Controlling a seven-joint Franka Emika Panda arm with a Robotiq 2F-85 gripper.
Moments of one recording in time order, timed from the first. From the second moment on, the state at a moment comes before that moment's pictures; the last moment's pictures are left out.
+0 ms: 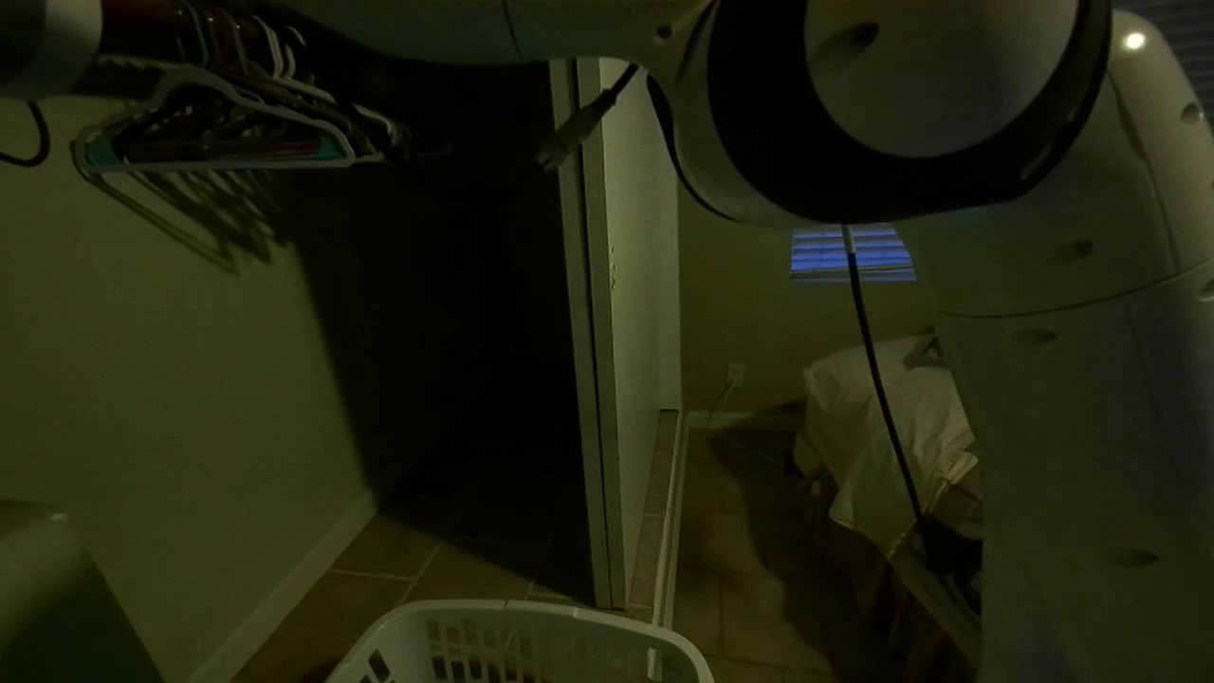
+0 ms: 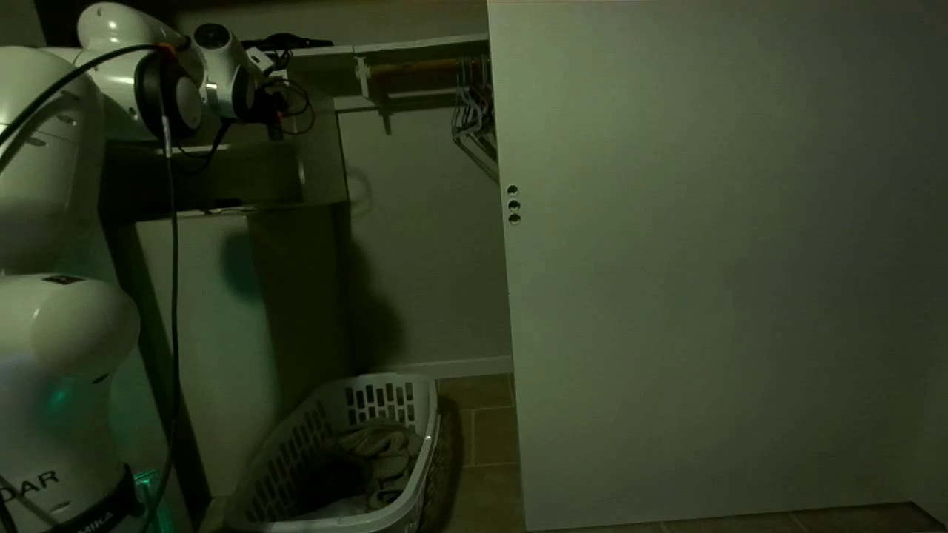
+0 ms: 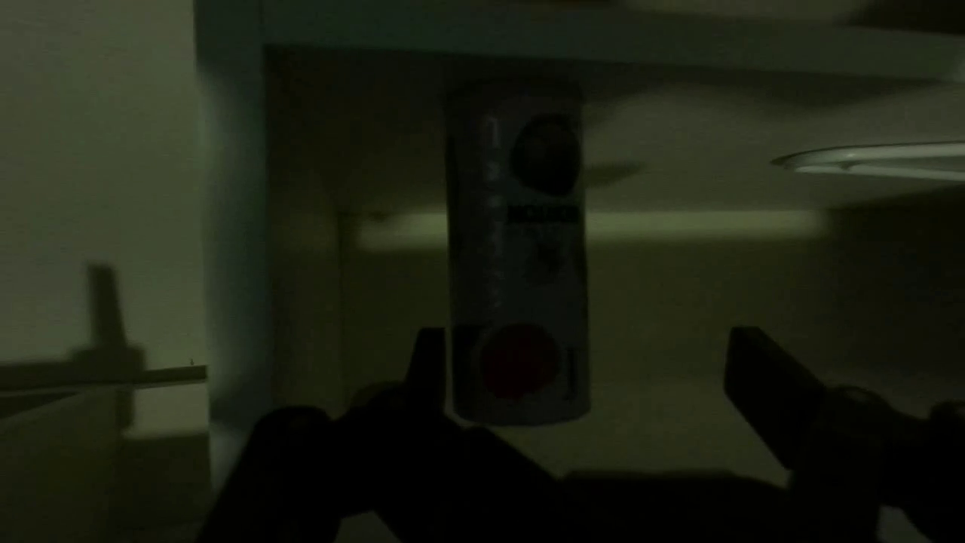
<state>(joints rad) 0.67 0.41 0.32 -1.16 0.00 2.84 -0.11</state>
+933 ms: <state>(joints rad) 0.69 0.42 0.30 -1.15 0.00 2.83 -0.11</state>
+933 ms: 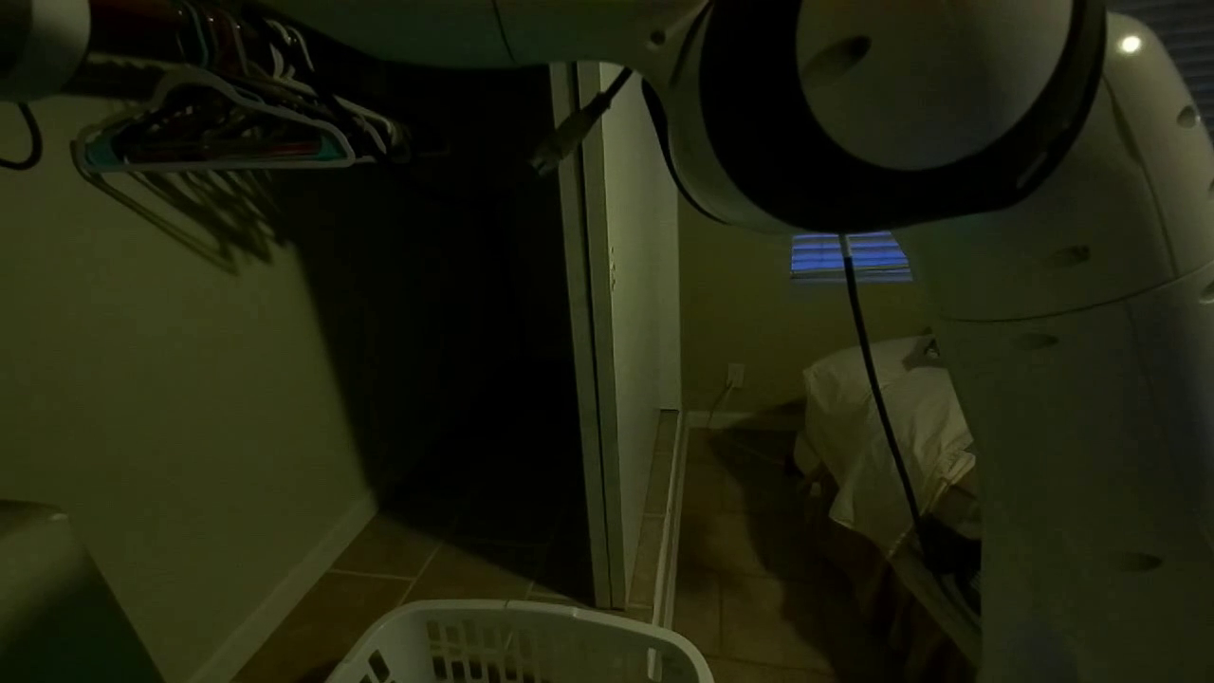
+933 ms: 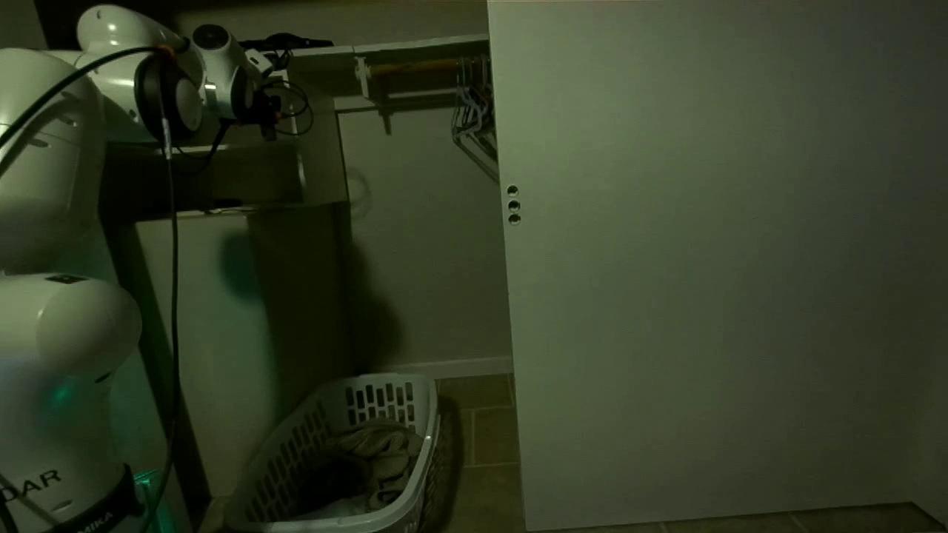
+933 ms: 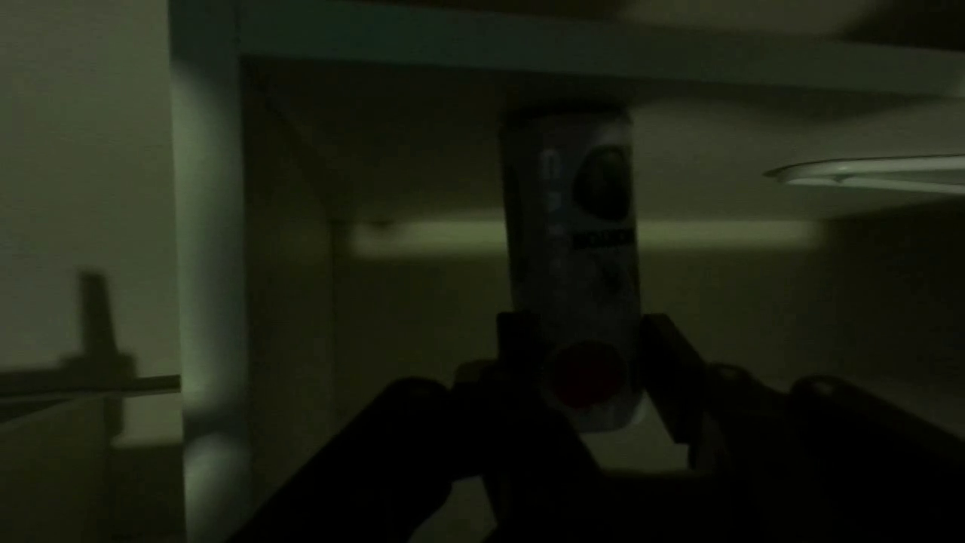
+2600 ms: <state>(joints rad) 0.66 0.13 0.29 -1.51 0.01 2.92 -0.09</state>
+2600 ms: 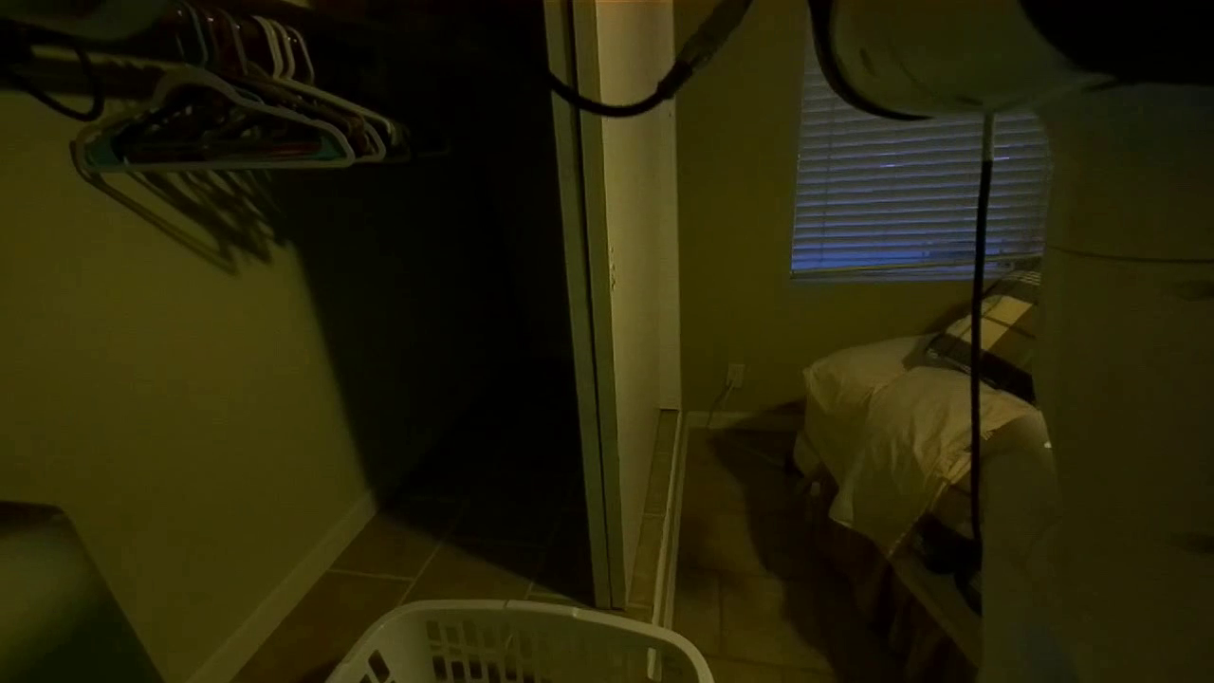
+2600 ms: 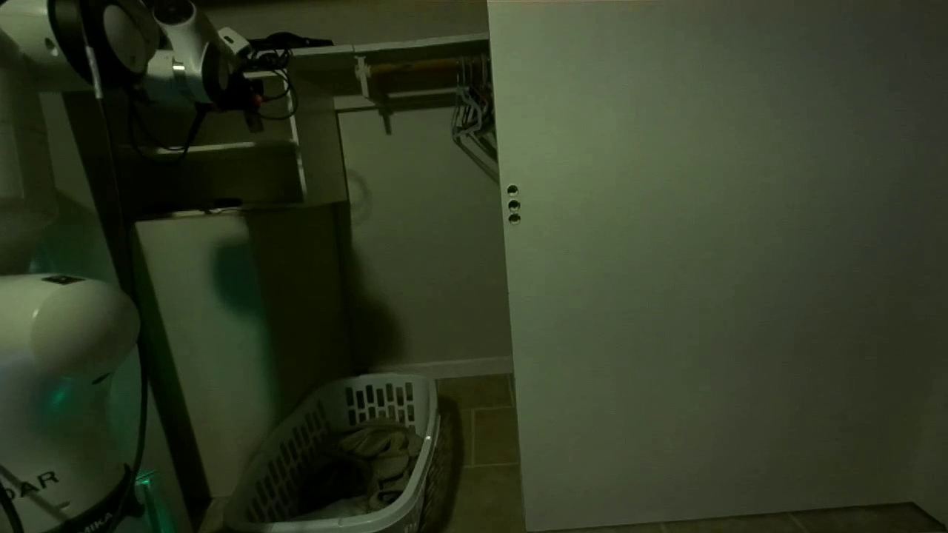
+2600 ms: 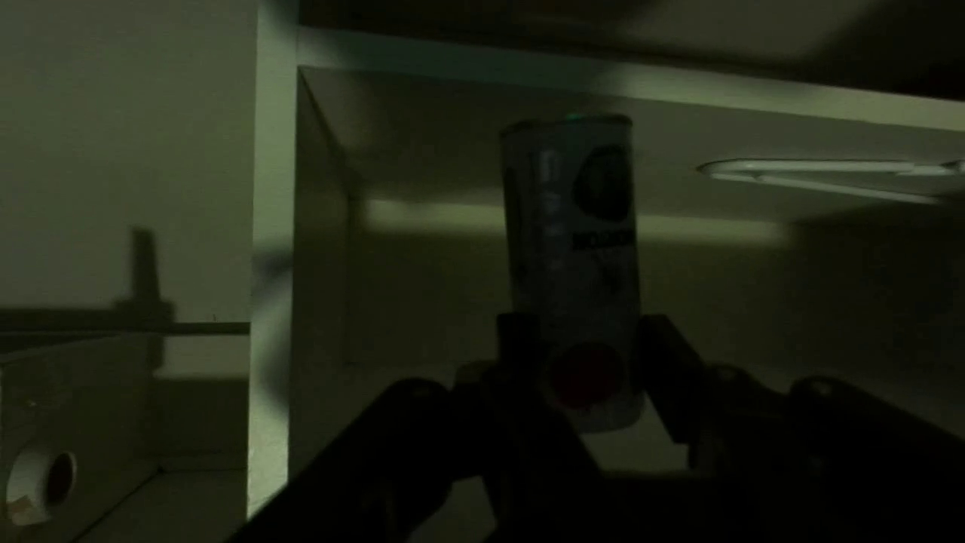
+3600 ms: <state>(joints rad) 0.67 -0.09 0.29 -1.88 0.05 3.11 -0.09</state>
